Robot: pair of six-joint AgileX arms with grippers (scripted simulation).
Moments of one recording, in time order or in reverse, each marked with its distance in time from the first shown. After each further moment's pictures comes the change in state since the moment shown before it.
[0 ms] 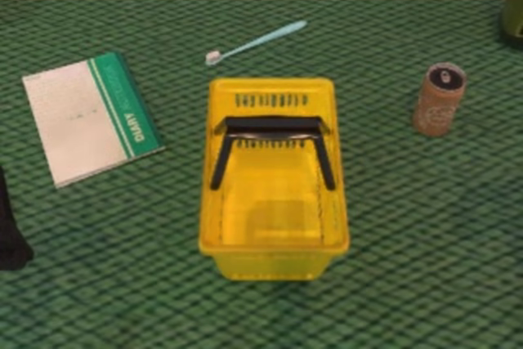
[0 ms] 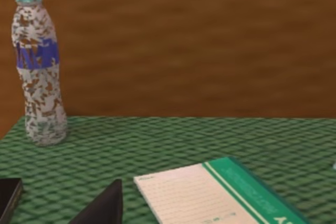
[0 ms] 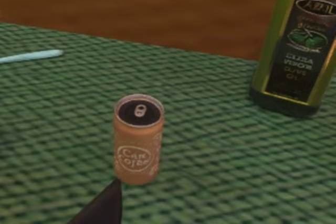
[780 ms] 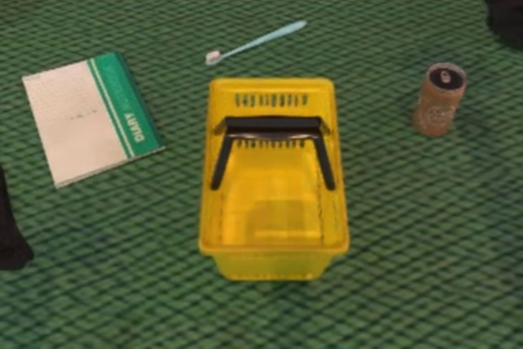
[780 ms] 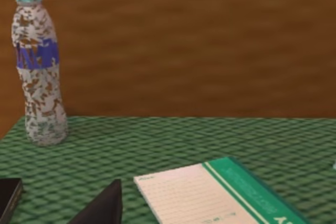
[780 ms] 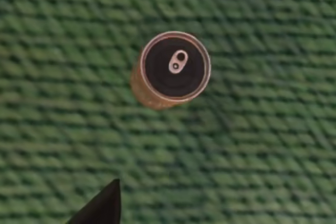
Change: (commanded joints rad) left arm 0.000 0.000 0.000 0.000 0.000 0.000; right arm 0.074 1.289 1.258 -0.746 0.024 -0.262
